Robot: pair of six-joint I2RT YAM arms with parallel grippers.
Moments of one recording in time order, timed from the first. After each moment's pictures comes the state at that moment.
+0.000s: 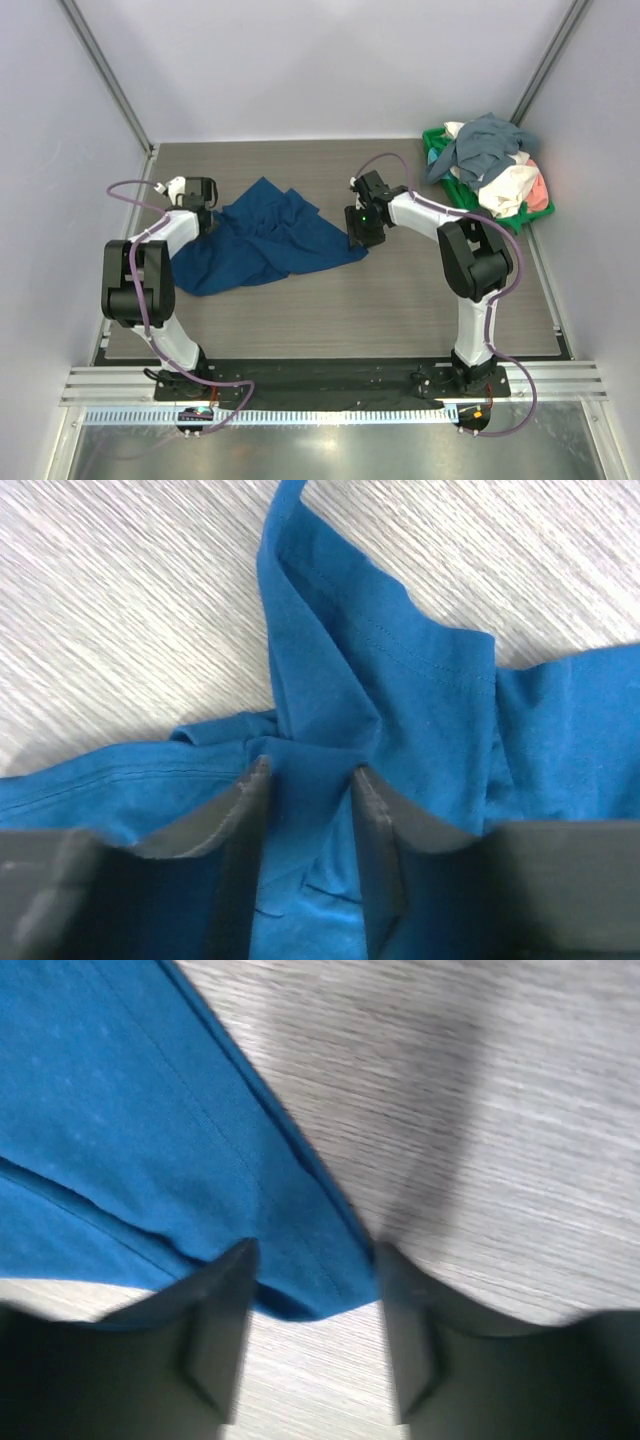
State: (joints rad) left arm -0.03 1.71 1.05 -0.29 -0.45 -0.61; right arm 0.48 2.00 1.40 -0.57 -0.12 0.31
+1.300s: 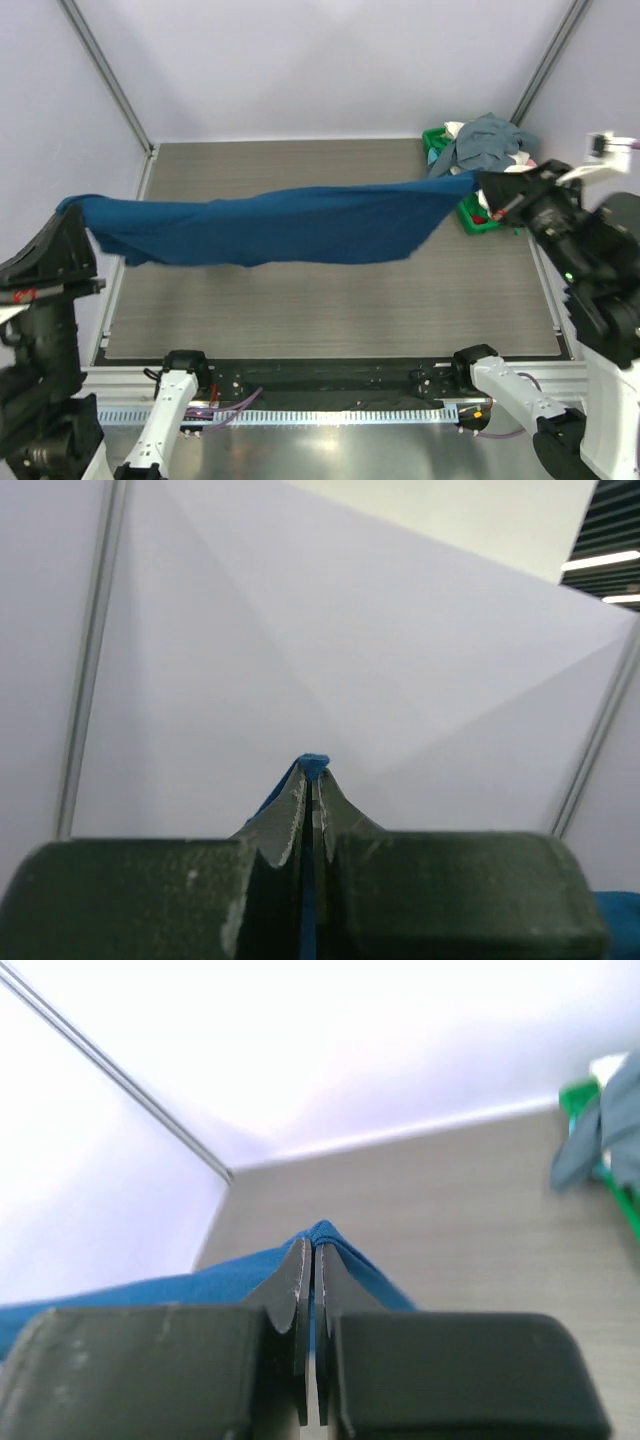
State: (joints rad) left arm -0.02 0.51 1.52 -0.43 -0.06 -0.32; right arm 0.25 0.88 1.66 -0.84 -0.01 0.52
